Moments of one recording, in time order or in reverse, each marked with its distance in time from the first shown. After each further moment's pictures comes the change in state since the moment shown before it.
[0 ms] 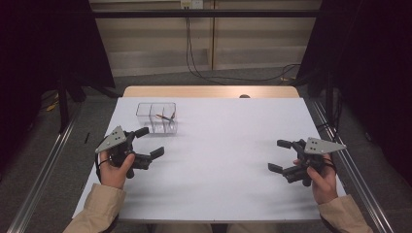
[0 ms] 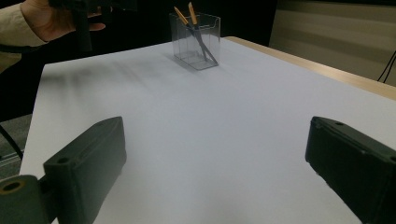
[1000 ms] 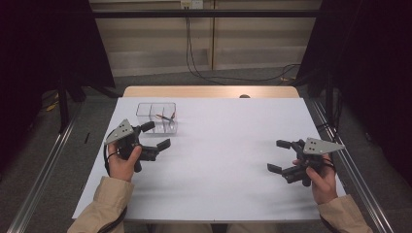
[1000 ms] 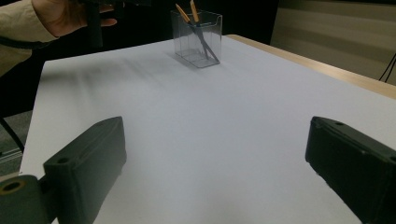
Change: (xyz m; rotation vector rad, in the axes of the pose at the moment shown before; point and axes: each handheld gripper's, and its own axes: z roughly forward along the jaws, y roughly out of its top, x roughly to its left) left arm 0.006 0.006 0.023 -0.019 0.022 -0.033; right arm 0.001 0.001 0.002 0.012 0.002 -0.009
